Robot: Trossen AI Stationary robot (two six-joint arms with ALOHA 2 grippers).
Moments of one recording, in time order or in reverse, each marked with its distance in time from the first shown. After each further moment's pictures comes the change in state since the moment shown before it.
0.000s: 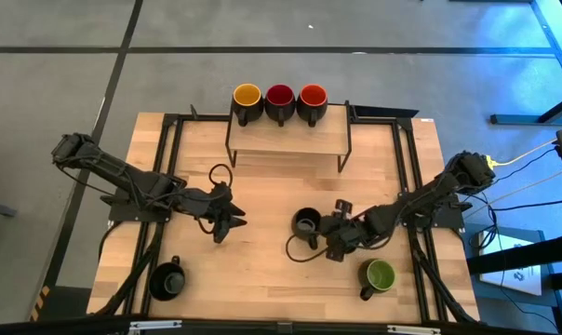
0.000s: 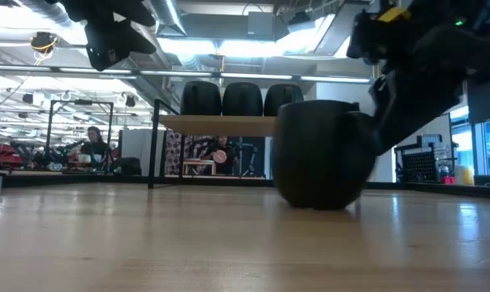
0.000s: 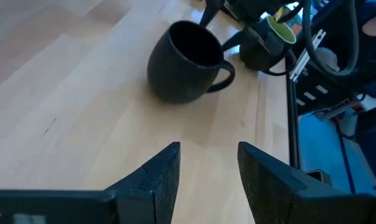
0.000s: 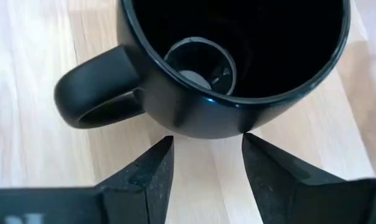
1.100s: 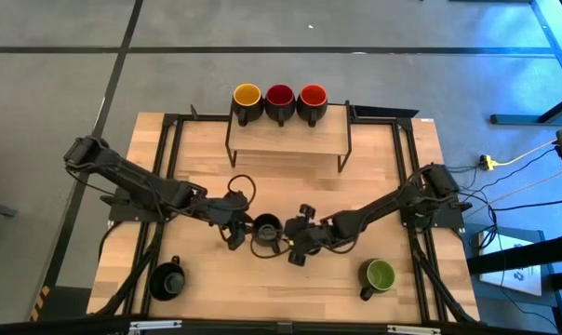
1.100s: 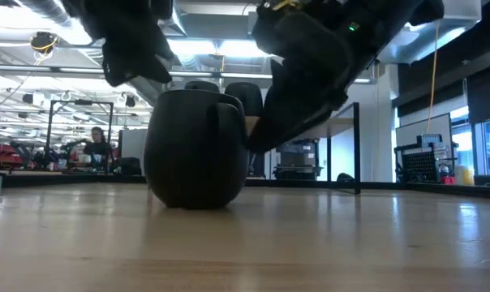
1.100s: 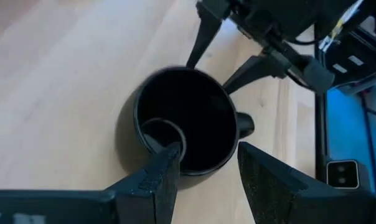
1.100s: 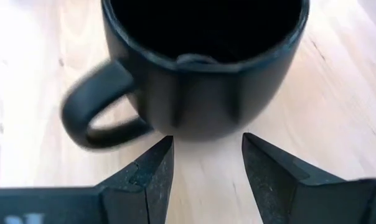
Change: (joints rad) left arm 0.019 0.228 0.088 0.000 0.055 0.009; right arm -0.079 0.307 0.248 0.312 -0.007 -0.103
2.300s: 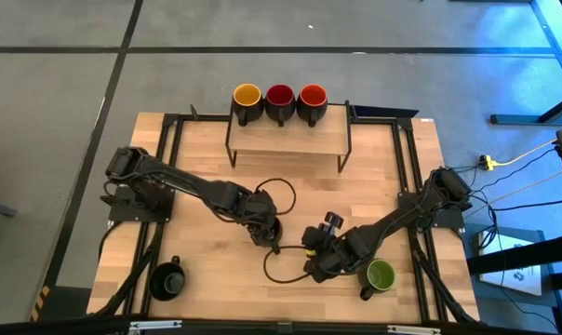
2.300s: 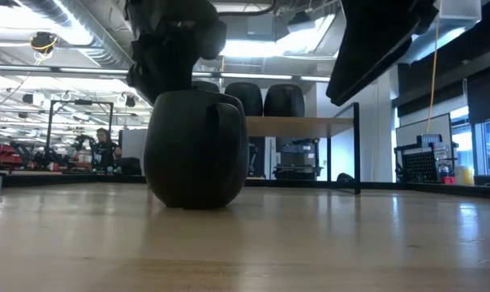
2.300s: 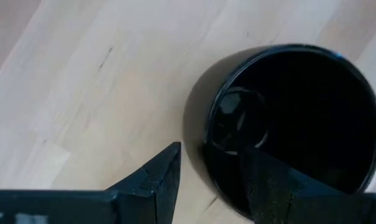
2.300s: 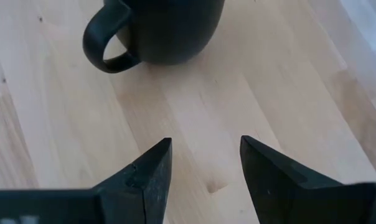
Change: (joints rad) left arm 0.103 0.441 0.500 -0.629 0.026 -0.077; right arm 0.173 -0.055 0.230 -0.653 0.149 0.401
